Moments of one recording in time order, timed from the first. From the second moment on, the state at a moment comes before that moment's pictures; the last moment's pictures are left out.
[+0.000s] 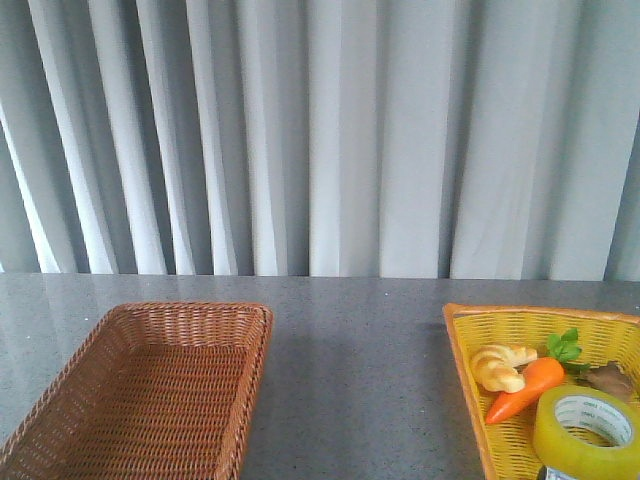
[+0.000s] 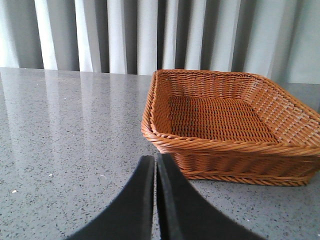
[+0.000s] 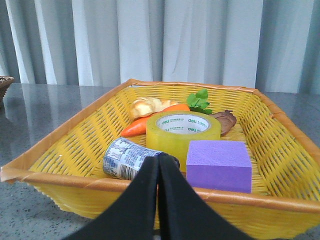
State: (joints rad) left arm 0.07 -0.01 0.02 -0.10 0.14 -0.03; right arm 0.02 -0.01 0.03 -0.04 0.09 0.03
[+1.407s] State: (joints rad) left arm -0.03 0.80 -1.09 -0.05 0.38 0.05; right arm 0.02 0.80 -0.98 -0.18 0.36 0.12
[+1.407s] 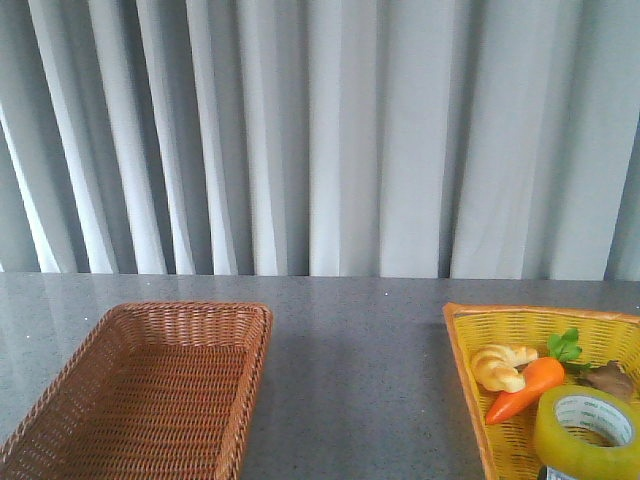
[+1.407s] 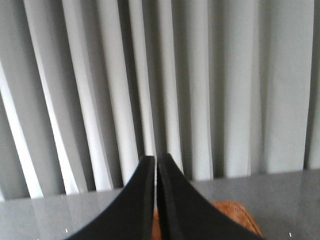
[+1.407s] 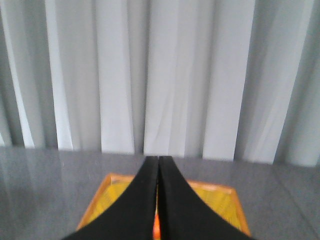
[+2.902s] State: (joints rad) left arm -0.04 1.25 -1.14 -0.18 0.33 0.05; right arm 0.02 1.15 -0.98 -0.21 0.49 0.12
